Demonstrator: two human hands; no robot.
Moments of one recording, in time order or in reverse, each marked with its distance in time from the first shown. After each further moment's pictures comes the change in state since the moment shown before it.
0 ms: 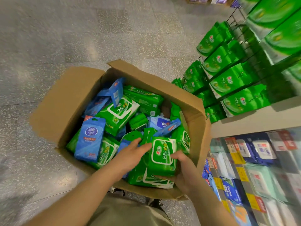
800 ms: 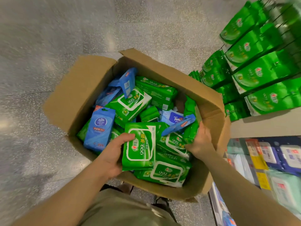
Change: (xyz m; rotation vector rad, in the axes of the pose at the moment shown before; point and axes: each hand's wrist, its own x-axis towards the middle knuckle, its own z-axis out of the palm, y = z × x) left_hand -0.008 -0.022 -0.022 -0.920 -0.005 -0.017; right_hand 0.143 -0.036 -0.072 -1.345 0.328 -0.436
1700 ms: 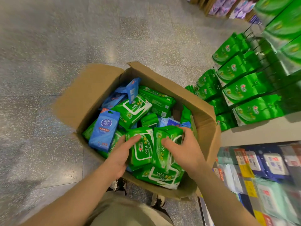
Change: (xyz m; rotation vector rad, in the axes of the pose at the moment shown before) left_hand -0.002 -0.024 -0.012 0.052 0.062 0.224; right_hand -0.144 -0.128 -0.050 0.522 -0.086 -0.069
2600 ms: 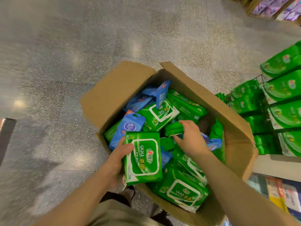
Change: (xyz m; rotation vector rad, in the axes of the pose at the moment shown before) left_hand -0.005 0.029 -0.067 -0.211 -0.121 0.064; right_hand 0.161 0.016 0.065 -0.764 -0.105 -0.403
